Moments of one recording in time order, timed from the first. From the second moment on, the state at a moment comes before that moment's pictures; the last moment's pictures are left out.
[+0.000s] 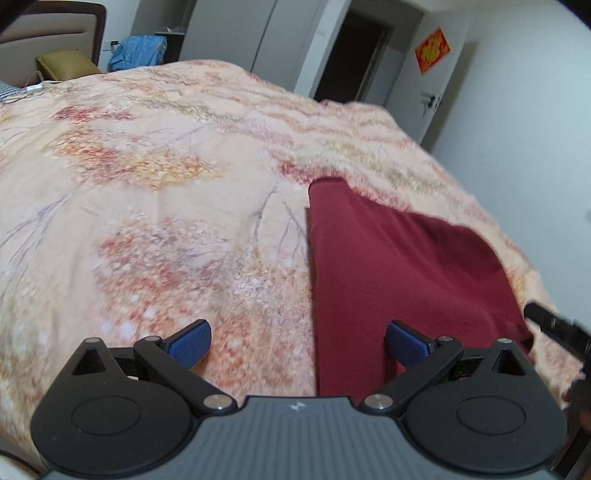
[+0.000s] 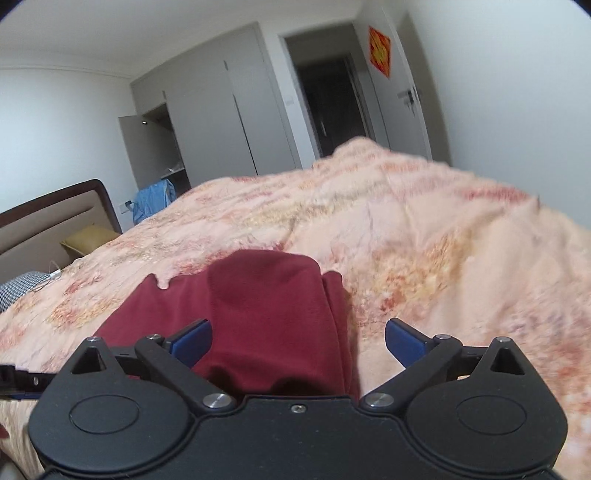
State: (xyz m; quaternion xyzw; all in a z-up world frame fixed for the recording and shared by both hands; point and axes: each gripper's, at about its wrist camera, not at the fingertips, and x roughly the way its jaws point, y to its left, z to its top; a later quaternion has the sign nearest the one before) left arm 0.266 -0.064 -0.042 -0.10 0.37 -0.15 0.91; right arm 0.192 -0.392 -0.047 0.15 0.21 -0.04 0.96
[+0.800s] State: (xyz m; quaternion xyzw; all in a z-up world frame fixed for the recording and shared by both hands) left arm 0.324 -0.079 -0.052 -0.10 0.40 -0.24 0.88; right arm 0.219 -0.367 -0.056 0.11 0.22 -0.03 0.97
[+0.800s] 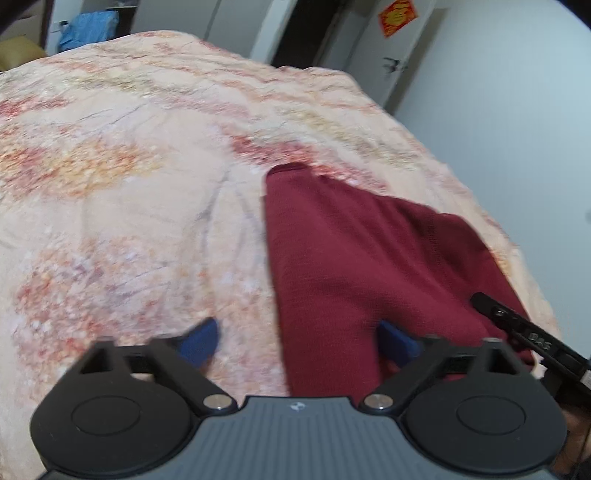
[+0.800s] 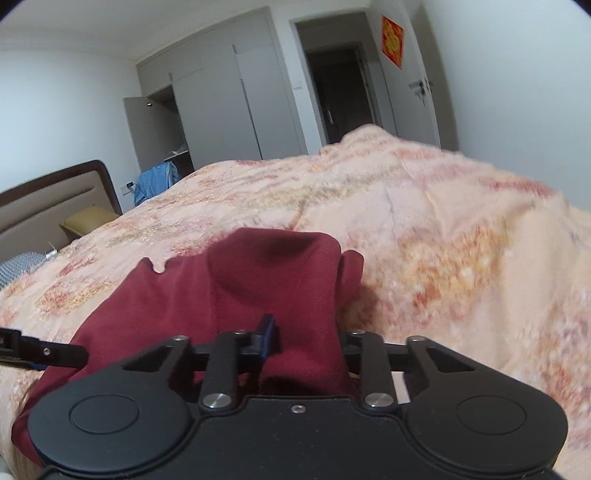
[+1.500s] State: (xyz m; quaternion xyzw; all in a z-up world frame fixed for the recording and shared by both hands) left arm 0.316 -0.009 0.019 -0.07 0.29 -0.18 0.94; right arm 0.284 -0.231 0.017 0.01 0.08 0.13 0.99
